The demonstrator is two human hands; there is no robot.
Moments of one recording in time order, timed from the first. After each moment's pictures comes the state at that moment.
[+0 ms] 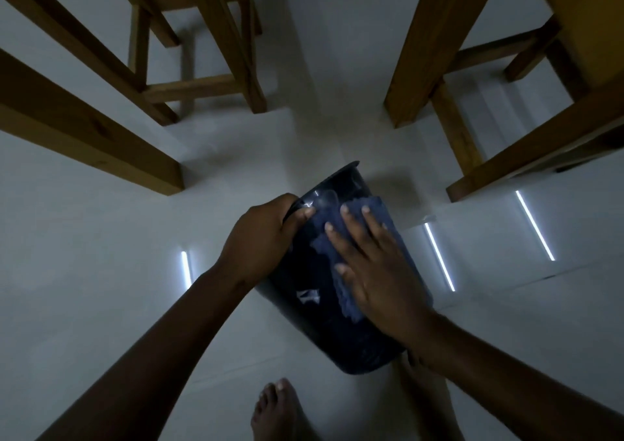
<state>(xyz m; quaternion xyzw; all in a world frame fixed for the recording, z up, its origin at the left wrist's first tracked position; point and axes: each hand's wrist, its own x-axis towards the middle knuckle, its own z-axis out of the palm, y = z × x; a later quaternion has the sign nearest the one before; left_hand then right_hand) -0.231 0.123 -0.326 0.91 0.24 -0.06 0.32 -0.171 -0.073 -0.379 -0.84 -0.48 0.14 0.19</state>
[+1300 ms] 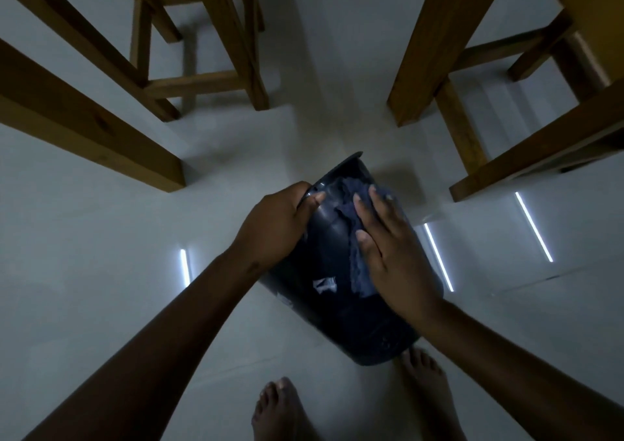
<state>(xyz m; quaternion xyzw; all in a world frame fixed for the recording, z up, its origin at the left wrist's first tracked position) -0.216 0.124 -0.335 0.90 0.24 -0.05 0.35 -0.152 -0.067 -0.375 -0.88 -0.37 0.17 0.24</state>
